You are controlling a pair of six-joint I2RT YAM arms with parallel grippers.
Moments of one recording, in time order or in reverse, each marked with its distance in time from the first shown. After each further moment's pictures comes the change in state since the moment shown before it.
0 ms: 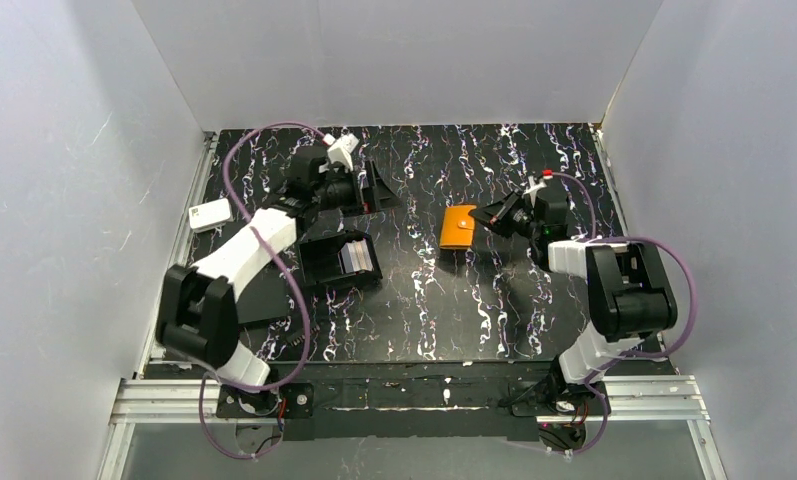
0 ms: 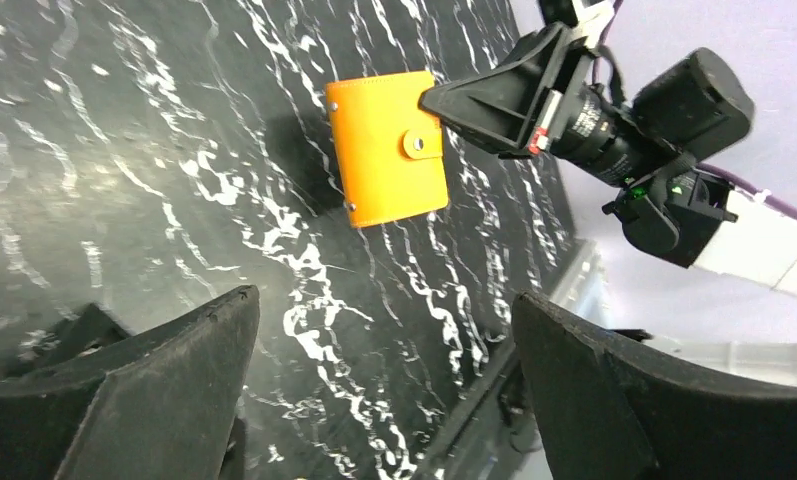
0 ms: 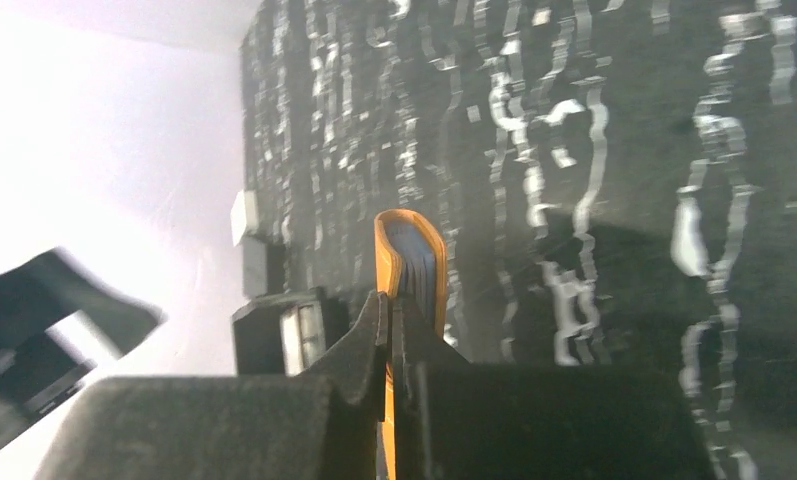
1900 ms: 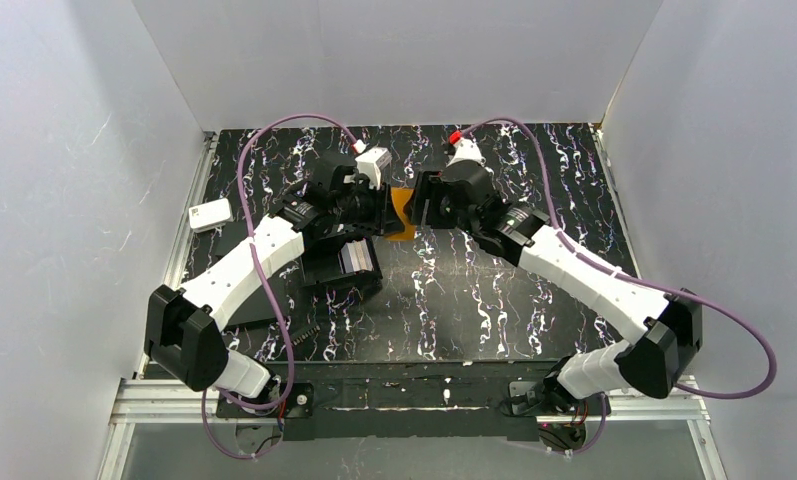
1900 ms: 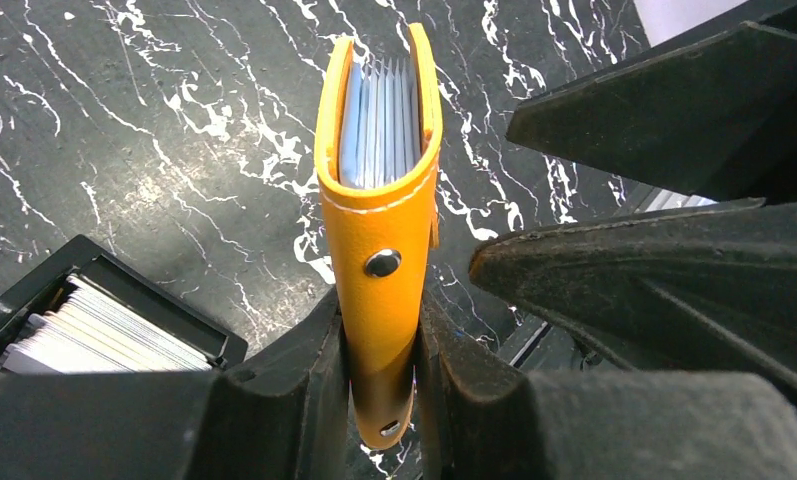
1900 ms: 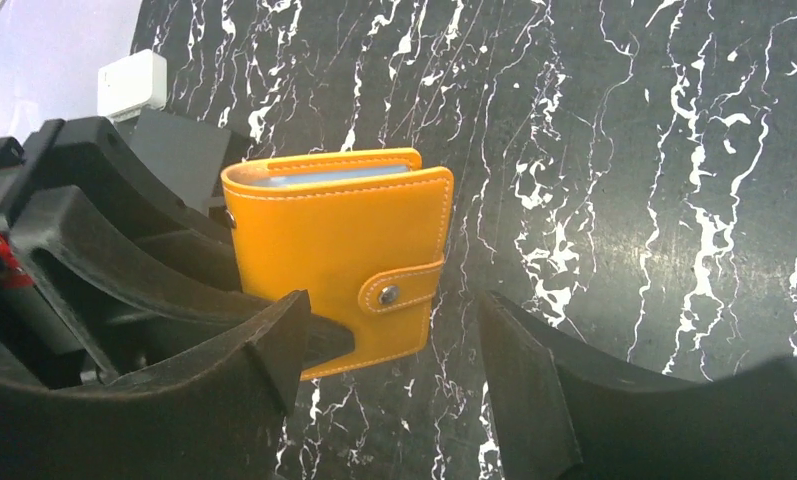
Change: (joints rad) left arm -0.198 -0.040 0.119 -0.314 -0.146 0.167; right arm 0.680 -0.311 0.596 -1.030 0.718 -0.344
